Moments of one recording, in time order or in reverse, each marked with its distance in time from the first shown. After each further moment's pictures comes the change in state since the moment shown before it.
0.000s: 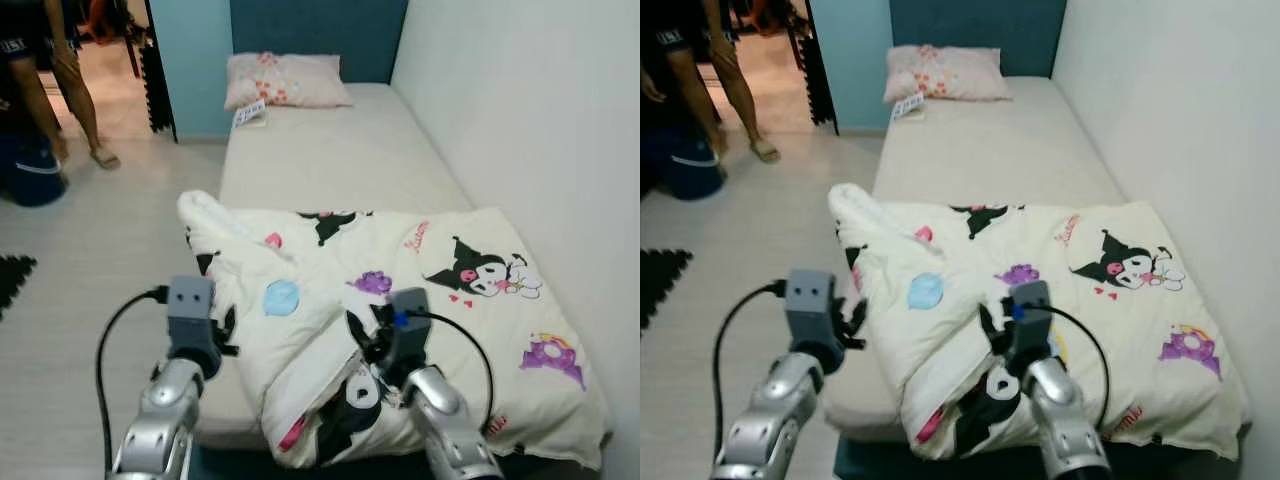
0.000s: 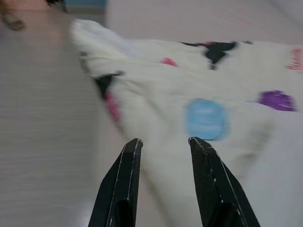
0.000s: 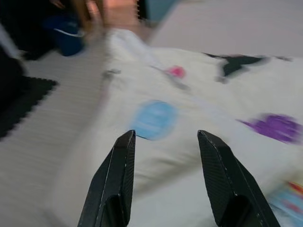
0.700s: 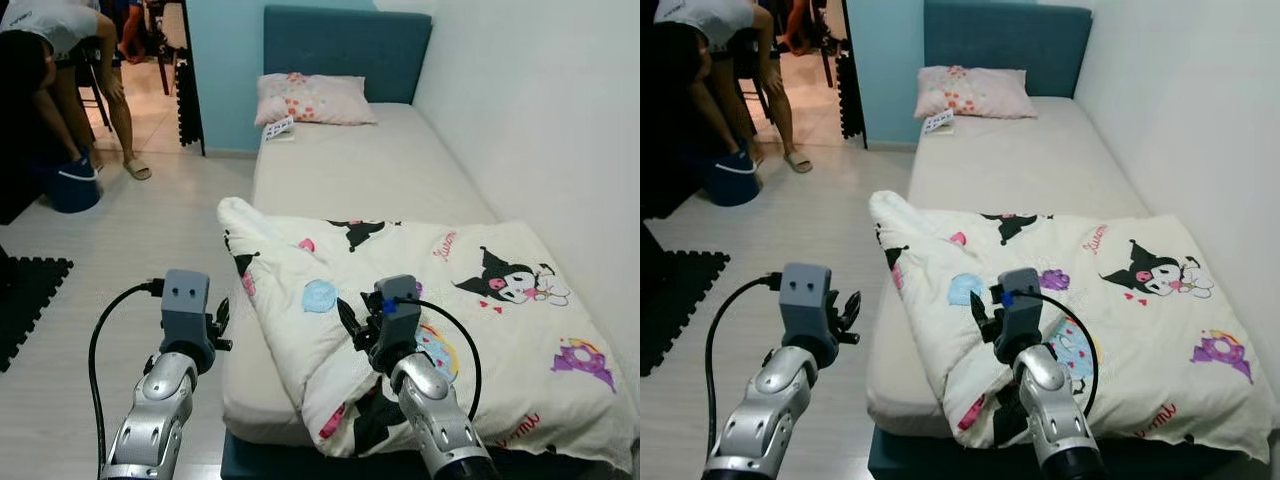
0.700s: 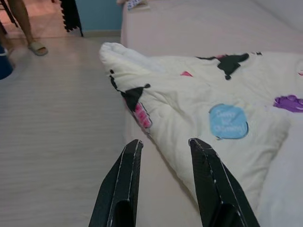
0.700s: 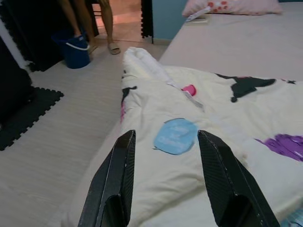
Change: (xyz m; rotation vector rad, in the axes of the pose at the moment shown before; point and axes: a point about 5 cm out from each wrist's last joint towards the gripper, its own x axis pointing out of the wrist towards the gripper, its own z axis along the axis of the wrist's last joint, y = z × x) left arm 0.006 0.001 0.001 0.037 -0.008 -0.007; right arm 0.011 -0.008 0.008 -0.026 -0.010 -0.039
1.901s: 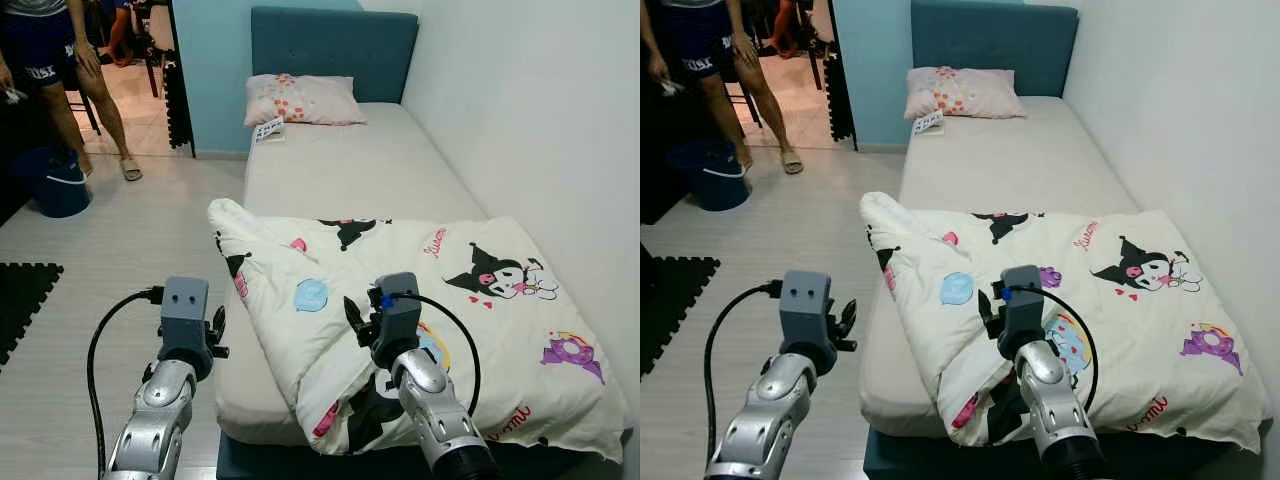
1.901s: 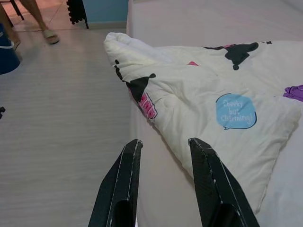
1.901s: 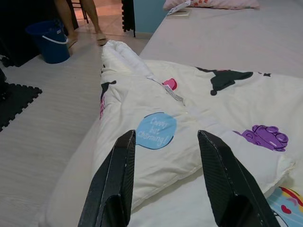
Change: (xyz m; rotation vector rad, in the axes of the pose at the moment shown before) left arm -0.004 0.002 -0.009 0.014 0.032 0.038; right arm 0.007 -0.006 -0.002 -0.025 0.025 -0.067
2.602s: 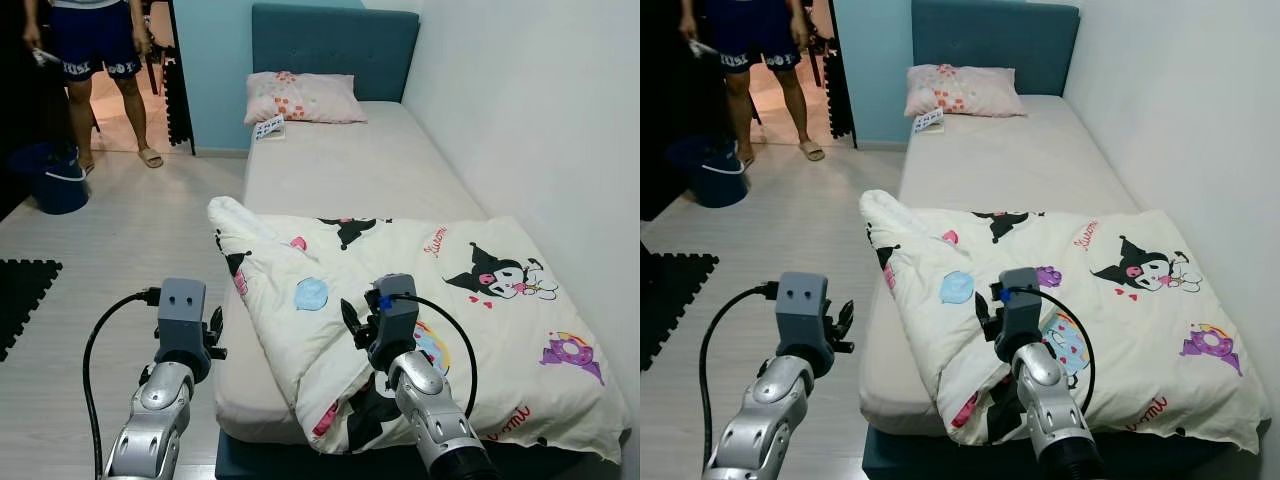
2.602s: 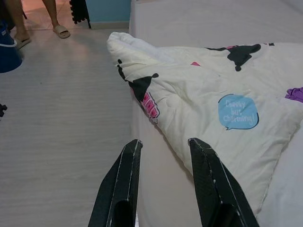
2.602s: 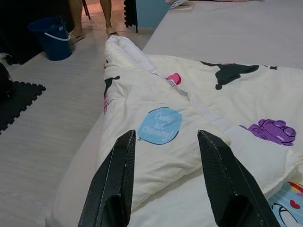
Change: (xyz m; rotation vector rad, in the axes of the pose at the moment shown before) left arm -0.005 0.001 0.004 0.000 -0.011 0.014; right arm 0.000 0.002 -0.004 0.025 0.012 0.009
